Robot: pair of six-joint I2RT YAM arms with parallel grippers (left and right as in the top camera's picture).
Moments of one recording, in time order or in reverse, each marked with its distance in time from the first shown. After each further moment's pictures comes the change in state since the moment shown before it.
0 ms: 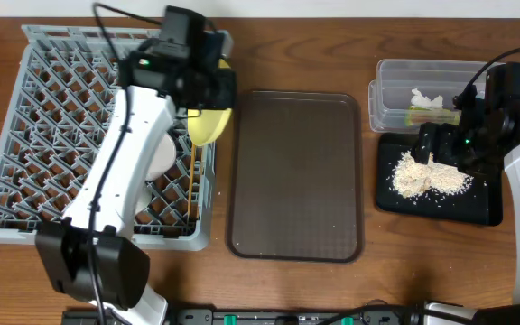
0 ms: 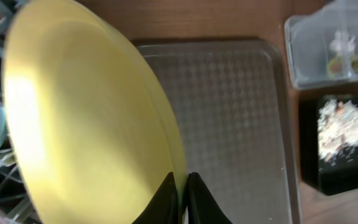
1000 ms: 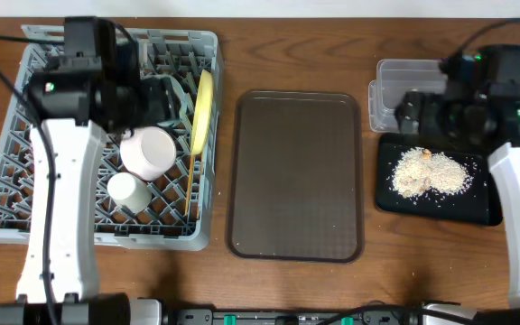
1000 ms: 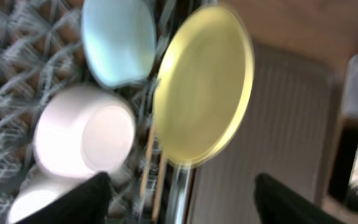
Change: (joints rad) left arm 0.218 -0.211 0.006 -0.287 -0.145 -0.015; right arm 0.113 0.000 0.000 0.342 -0.043 -0.021
